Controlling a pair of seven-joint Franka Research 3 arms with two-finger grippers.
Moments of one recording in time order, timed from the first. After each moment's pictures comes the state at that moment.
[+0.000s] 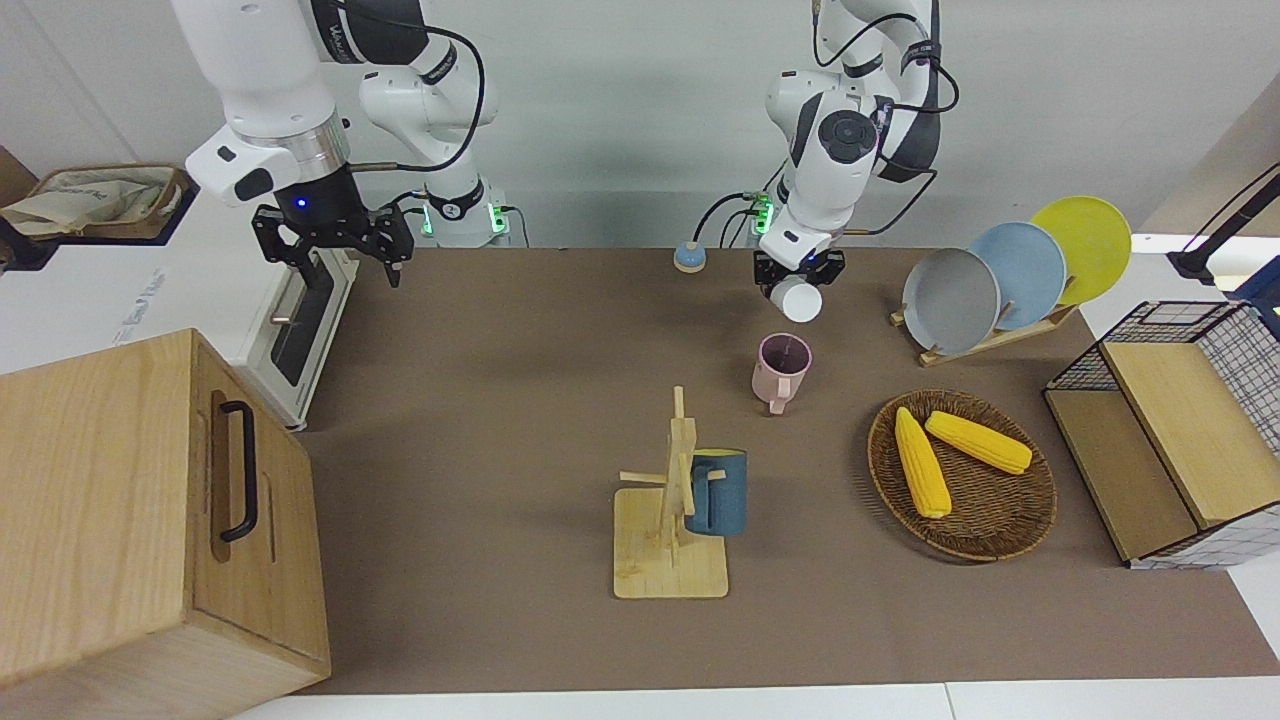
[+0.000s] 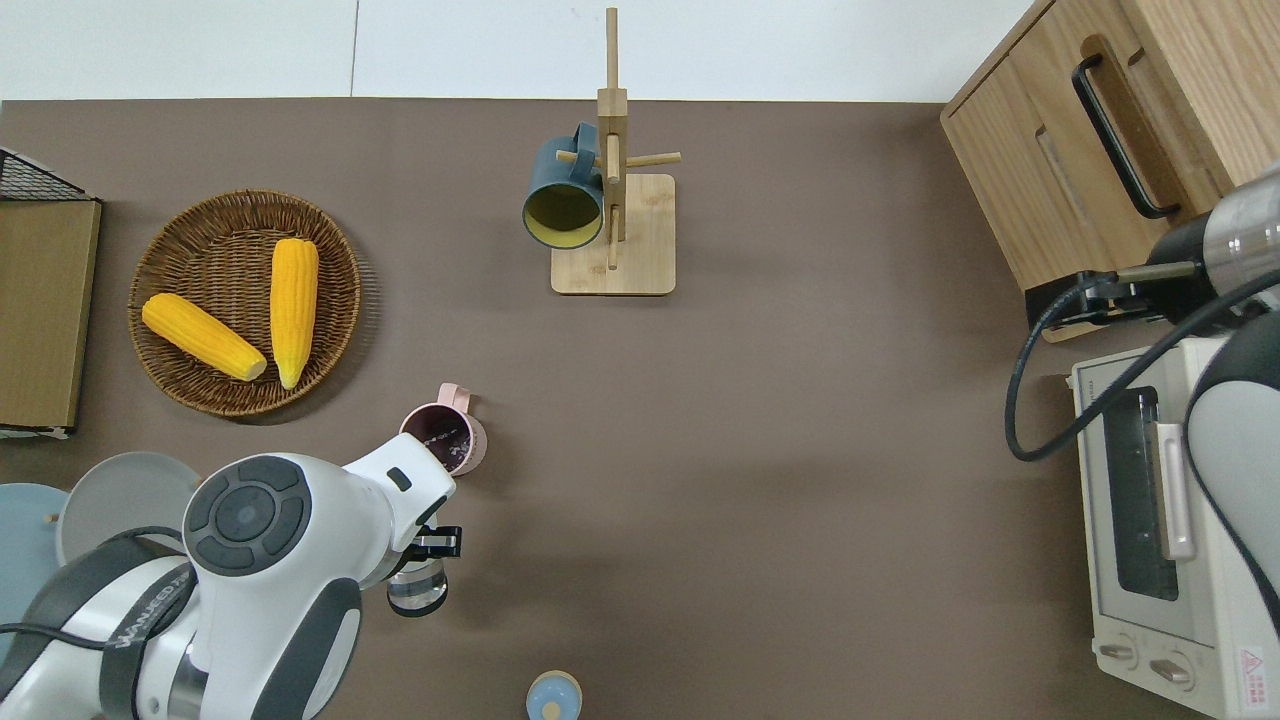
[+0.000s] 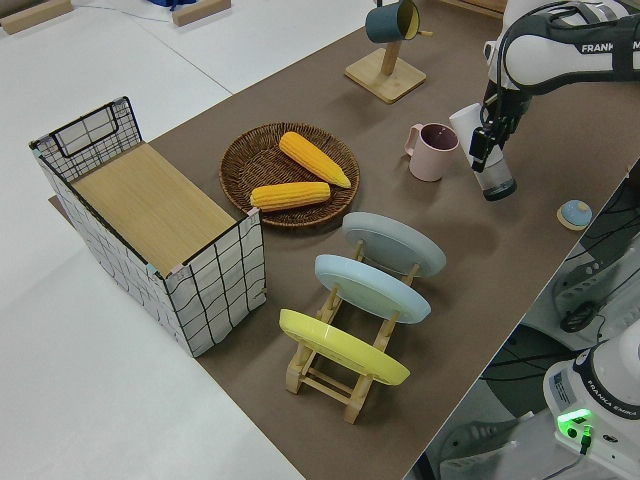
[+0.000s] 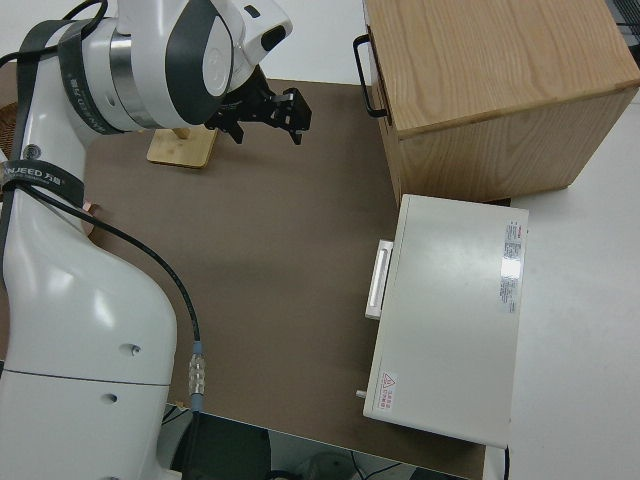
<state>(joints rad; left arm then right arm) -0.24 -0.22 -0.12 -2.36 -0.05 1.99 -0.26 0.02 0.10 0.06 -1.44 -0.05 1.57 0.05</state>
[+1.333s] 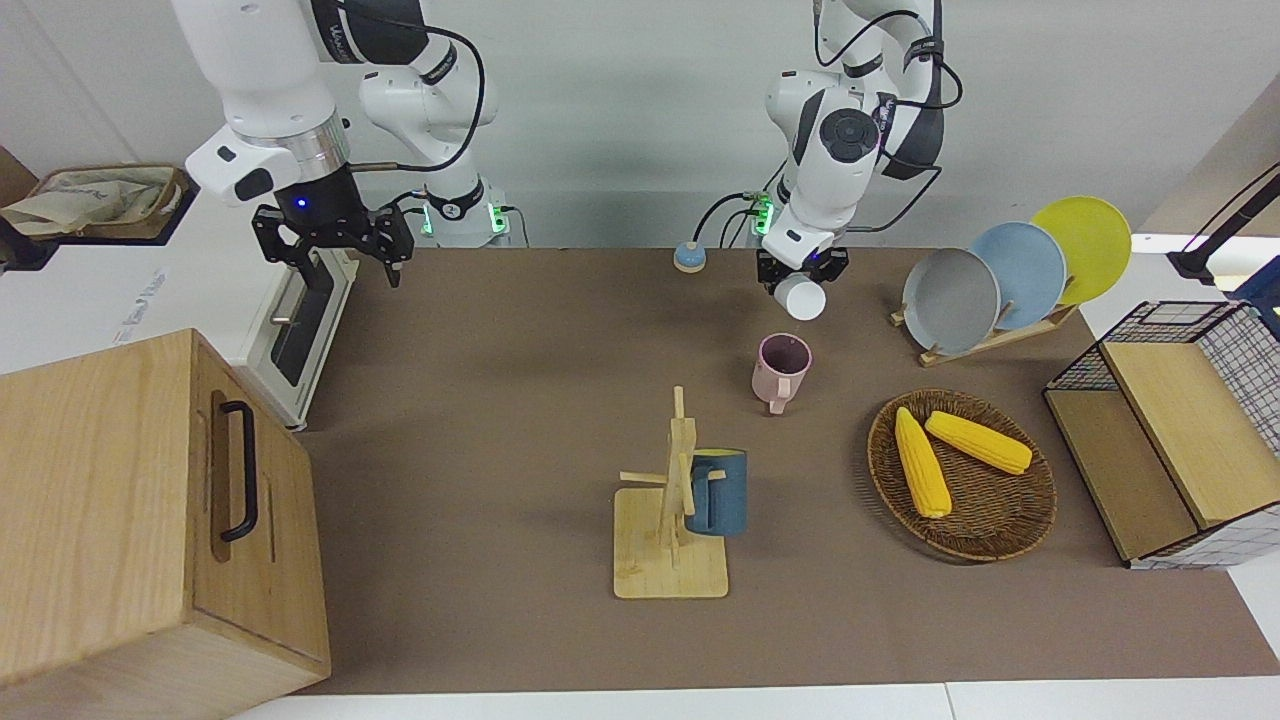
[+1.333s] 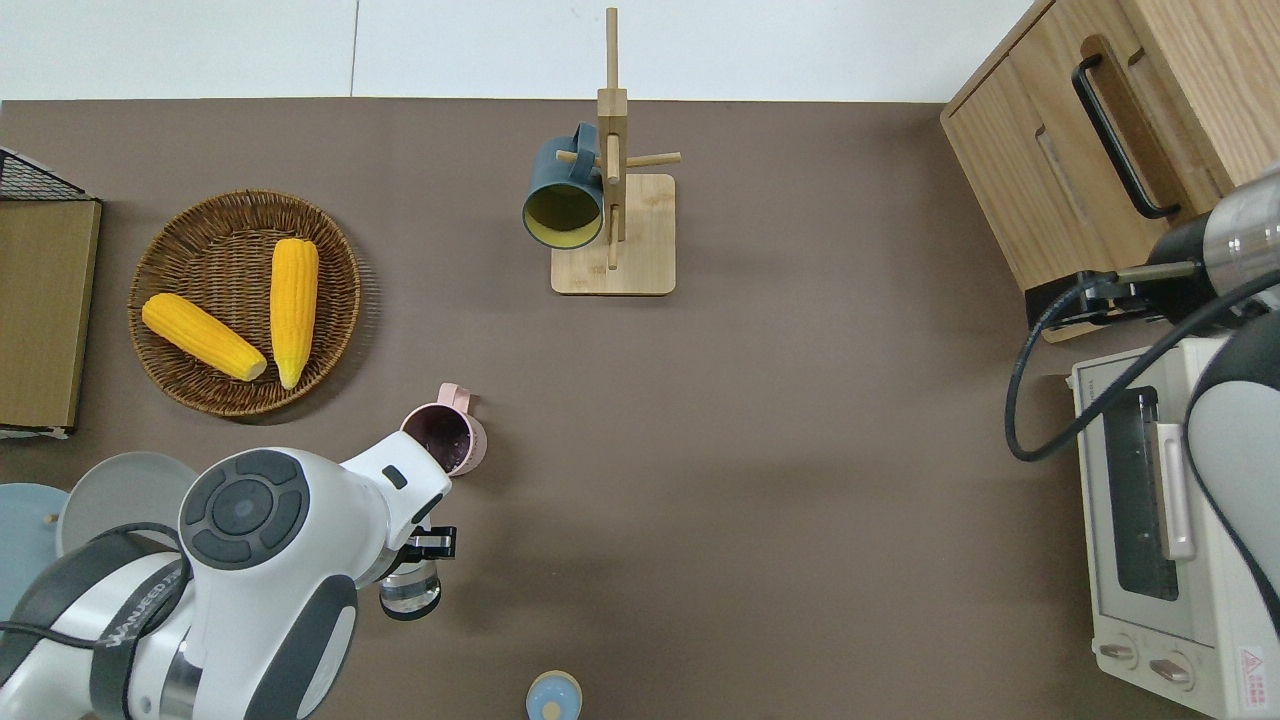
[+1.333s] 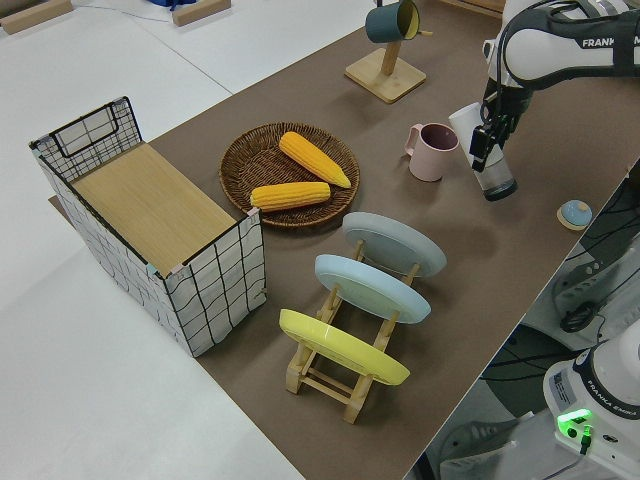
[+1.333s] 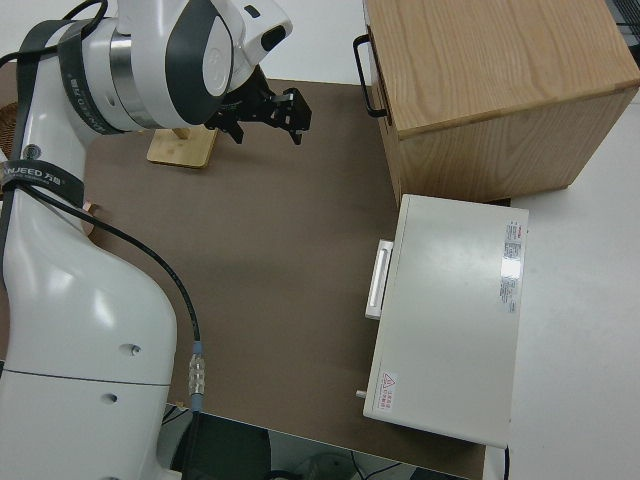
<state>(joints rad) -0.24 -0.22 -0.11 -2.34 -0.04 1.95 -0.28 0.02 0.10 0.06 -1.44 -0.05 1.57 0.05</state>
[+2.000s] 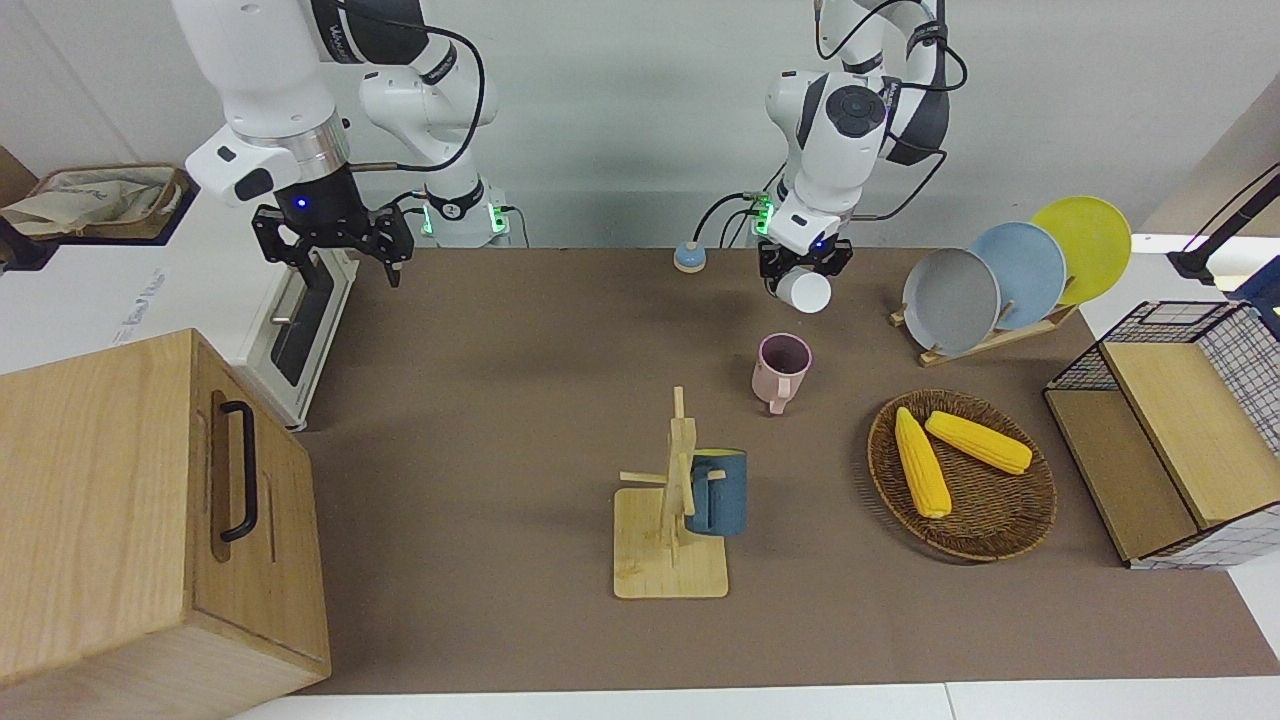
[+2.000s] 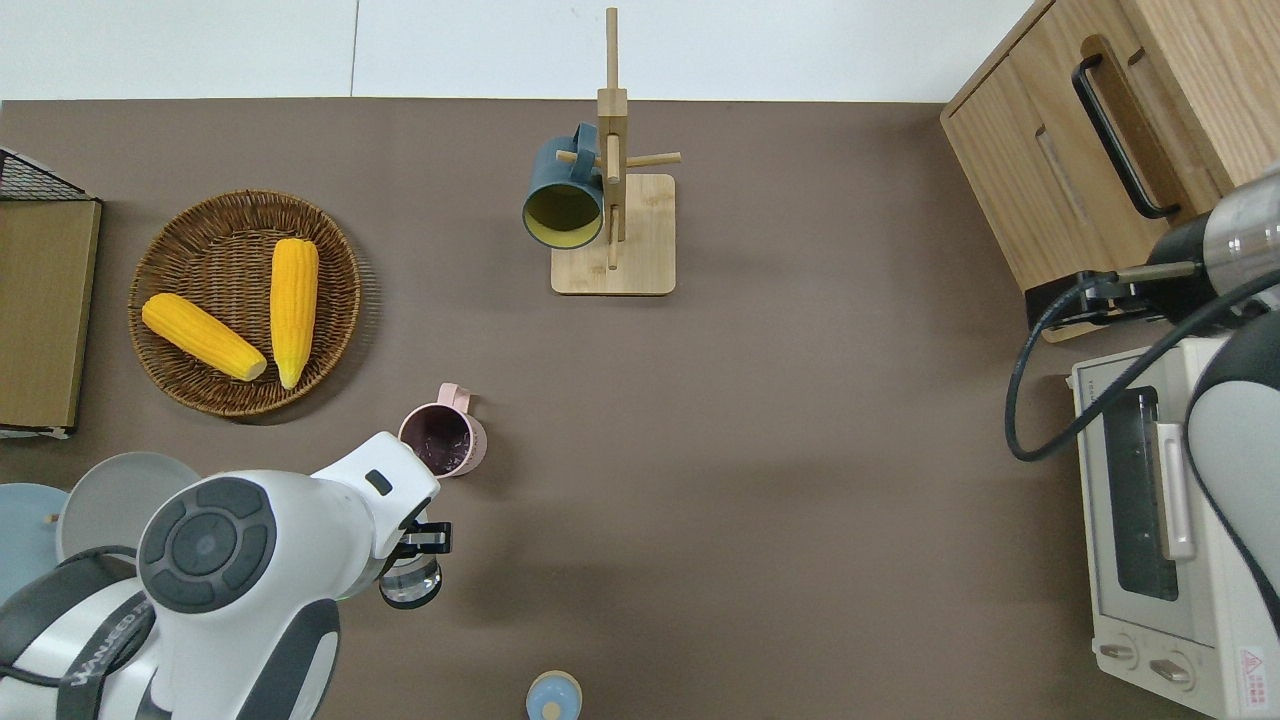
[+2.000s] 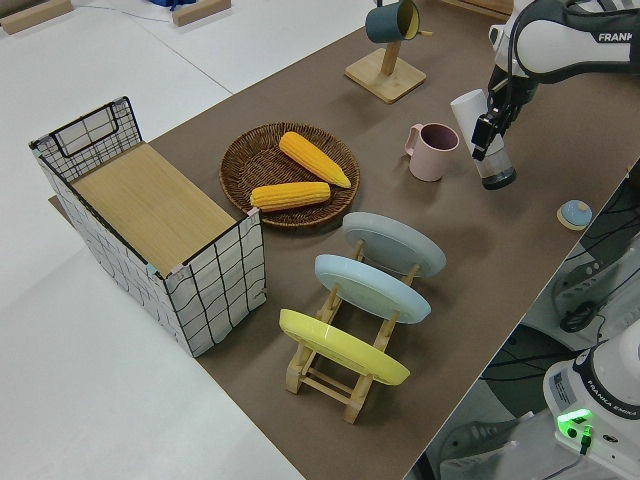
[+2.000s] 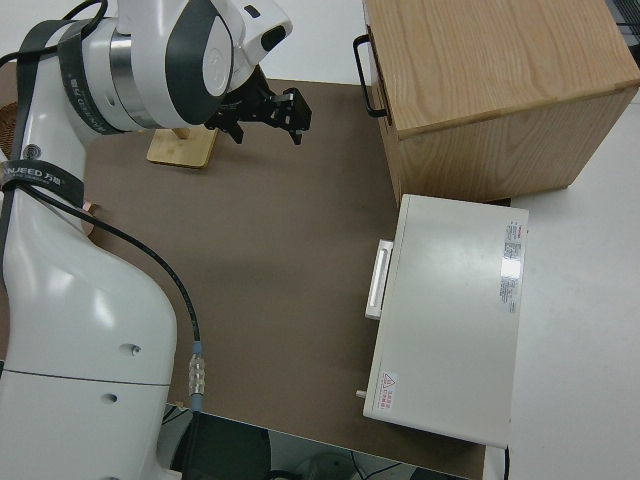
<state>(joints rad) -0.24 -0.29 -0.11 -2.36 -0.04 2.01 -0.30 0.02 0.10 0.06 -1.44 -0.05 1.57 0.05</state>
